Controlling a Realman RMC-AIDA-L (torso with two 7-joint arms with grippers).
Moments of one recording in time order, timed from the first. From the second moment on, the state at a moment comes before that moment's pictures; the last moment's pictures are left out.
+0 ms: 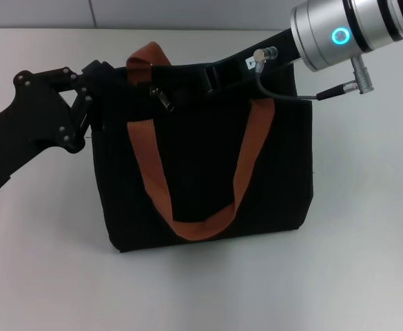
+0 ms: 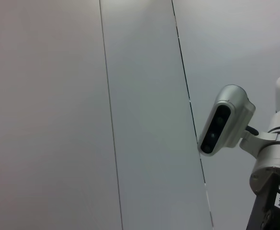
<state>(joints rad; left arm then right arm) -0.41 -2.07 0.52 0.31 1.57 1.79 -0.63 0.84 2.09 -1.30 -1.10 -2.05 -1.40 2.67</state>
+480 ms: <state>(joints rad) -0.41 -2.07 0.52 0.31 1.56 1.80 -0.63 0.83 2.08 -1.29 -1.07 -1.98 -1.42 2.62</state>
